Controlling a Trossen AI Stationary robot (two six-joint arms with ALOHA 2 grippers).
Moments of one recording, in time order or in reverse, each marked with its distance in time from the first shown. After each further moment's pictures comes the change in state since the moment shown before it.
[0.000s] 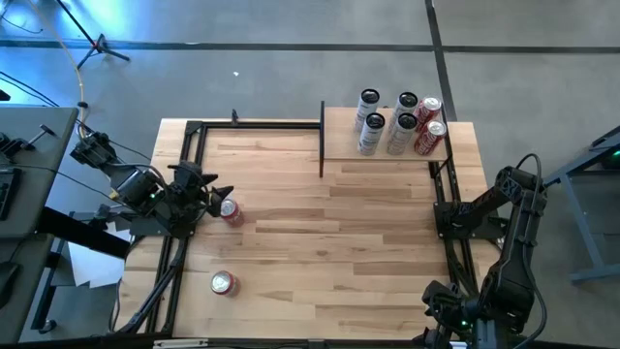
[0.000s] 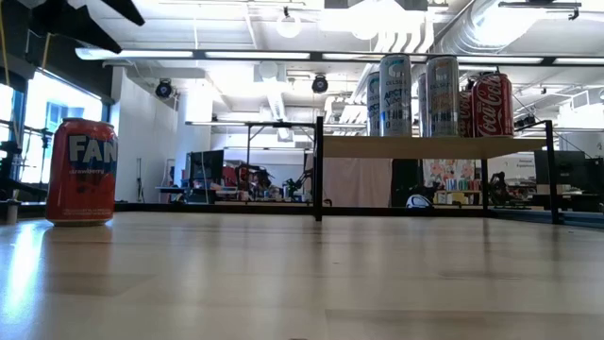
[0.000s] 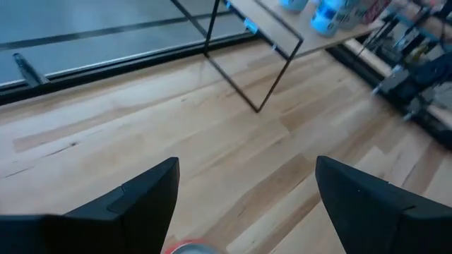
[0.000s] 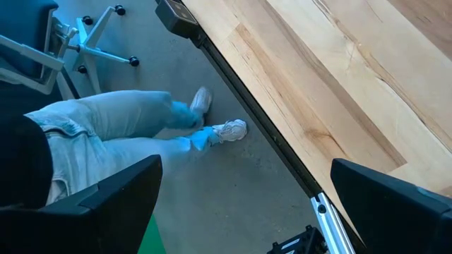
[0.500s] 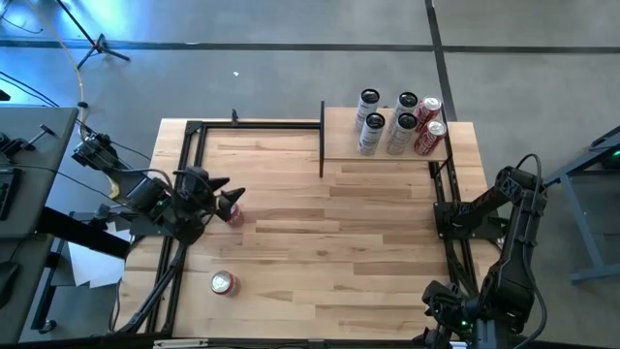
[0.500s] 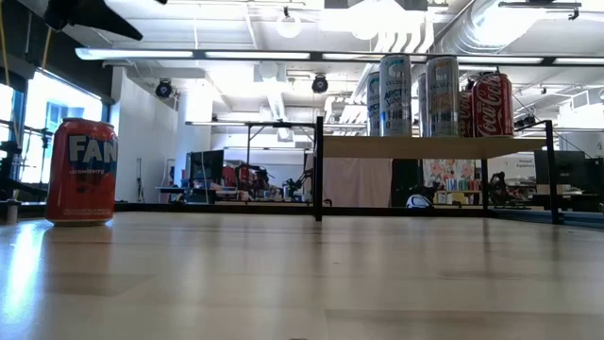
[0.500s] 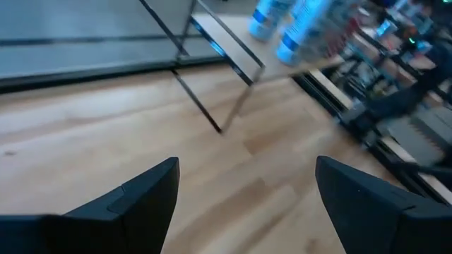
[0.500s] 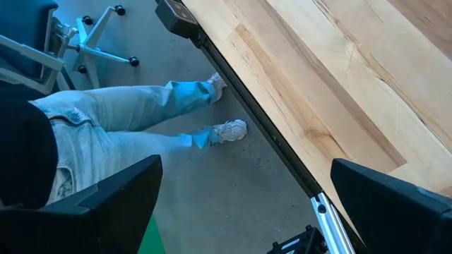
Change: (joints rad) left arm 0.000 0.073 0.000 0.230 -0.082 0.037; right arm 0.000 0.000 0.000 0.000 0.000 0.000
